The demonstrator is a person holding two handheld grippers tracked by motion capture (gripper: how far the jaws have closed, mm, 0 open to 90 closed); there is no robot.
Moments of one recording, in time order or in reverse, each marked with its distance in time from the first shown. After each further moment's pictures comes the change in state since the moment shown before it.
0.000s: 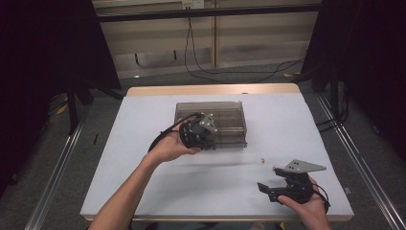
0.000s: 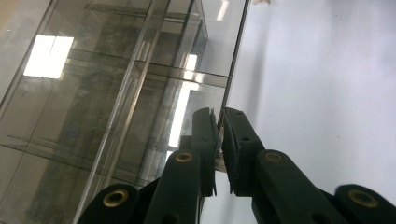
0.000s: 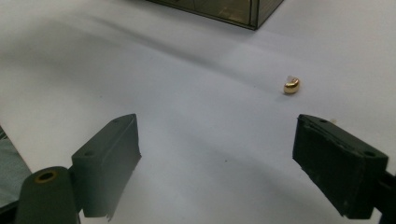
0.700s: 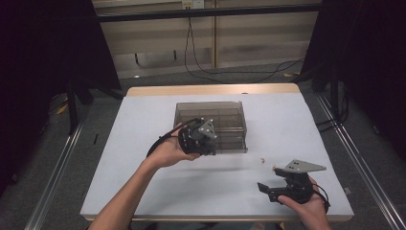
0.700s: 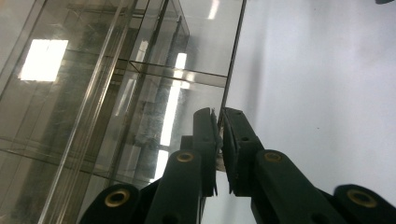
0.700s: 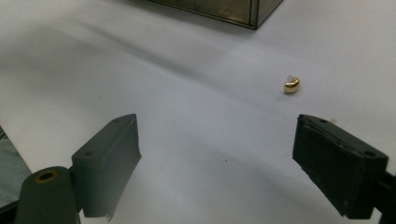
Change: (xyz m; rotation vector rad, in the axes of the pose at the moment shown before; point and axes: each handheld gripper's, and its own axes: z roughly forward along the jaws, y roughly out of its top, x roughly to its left) left arm -0.015 -0.004 -0.003 -0.007 -0.012 0.018; right arm 0.000 0.000 0.000 0.001 0.002 0.000
